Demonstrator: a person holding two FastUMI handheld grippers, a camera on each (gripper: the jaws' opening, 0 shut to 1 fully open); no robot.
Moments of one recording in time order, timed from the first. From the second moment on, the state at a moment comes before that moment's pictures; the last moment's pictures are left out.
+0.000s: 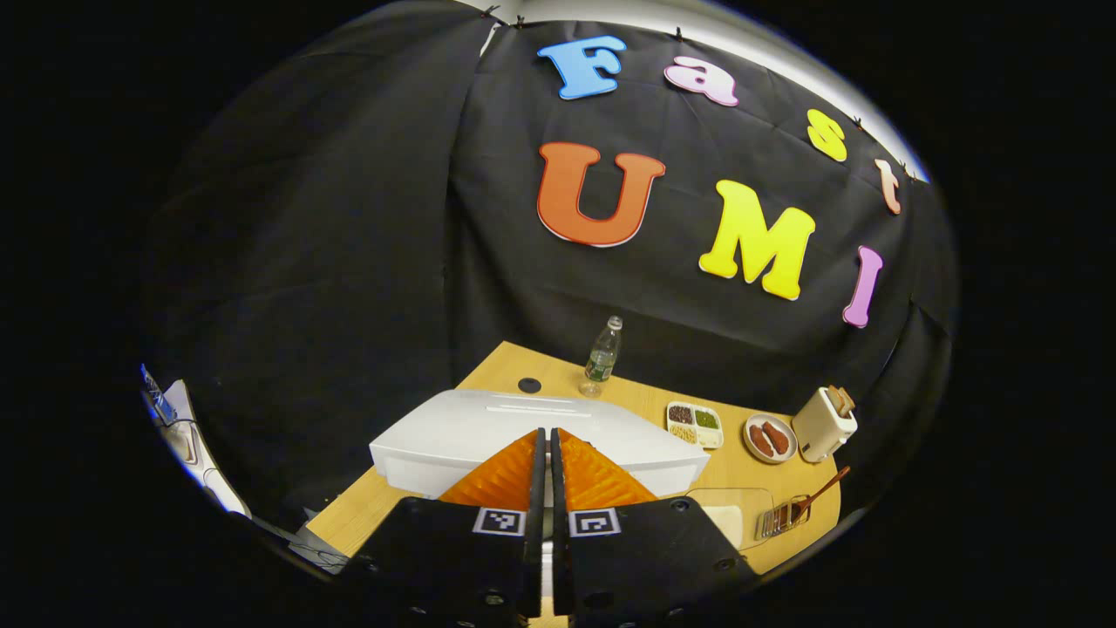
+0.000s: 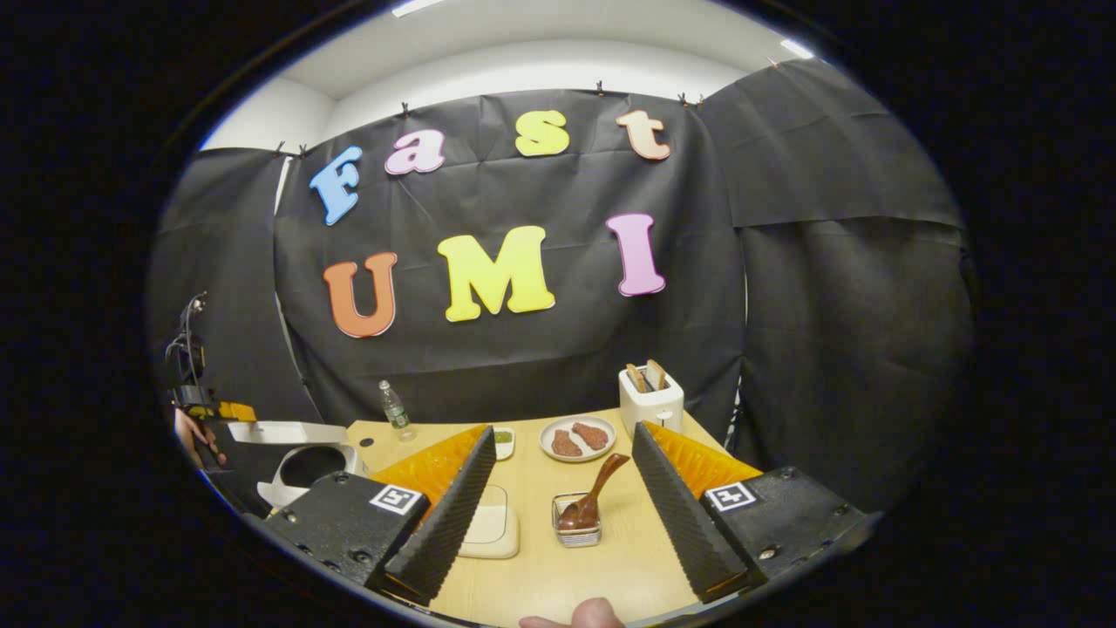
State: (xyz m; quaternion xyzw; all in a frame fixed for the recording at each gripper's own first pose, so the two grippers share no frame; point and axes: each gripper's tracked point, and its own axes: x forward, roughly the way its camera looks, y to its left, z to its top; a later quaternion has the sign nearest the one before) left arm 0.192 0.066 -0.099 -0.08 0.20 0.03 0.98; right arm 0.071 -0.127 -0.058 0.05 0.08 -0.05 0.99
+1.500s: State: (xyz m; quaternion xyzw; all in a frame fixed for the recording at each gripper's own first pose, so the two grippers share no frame) left arm 0.053 0.002 -0.011 0.00 0.06 0.03 1.00; right arm 0.114 -0.170 -0.157 -0.01 0.15 0.02 0.99
